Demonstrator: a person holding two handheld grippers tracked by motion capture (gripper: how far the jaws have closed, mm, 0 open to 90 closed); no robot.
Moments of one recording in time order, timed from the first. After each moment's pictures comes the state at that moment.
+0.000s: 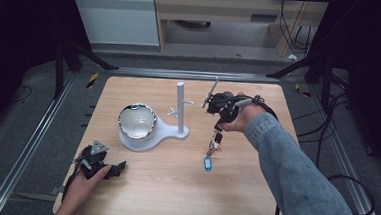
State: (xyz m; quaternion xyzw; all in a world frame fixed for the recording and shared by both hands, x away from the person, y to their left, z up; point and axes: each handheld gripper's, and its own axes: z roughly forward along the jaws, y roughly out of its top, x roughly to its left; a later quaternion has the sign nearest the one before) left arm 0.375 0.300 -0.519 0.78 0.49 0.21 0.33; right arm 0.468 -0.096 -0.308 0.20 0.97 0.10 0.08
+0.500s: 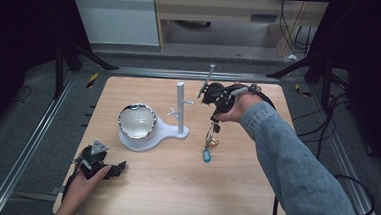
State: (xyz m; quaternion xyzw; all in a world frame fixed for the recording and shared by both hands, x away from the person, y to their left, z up) left arm 0.375 0.300 -0.519 0.78 0.49 0.20 0.33; right arm 0.475 -0.081 -0.281 0.19 0.97 0.10 0.09
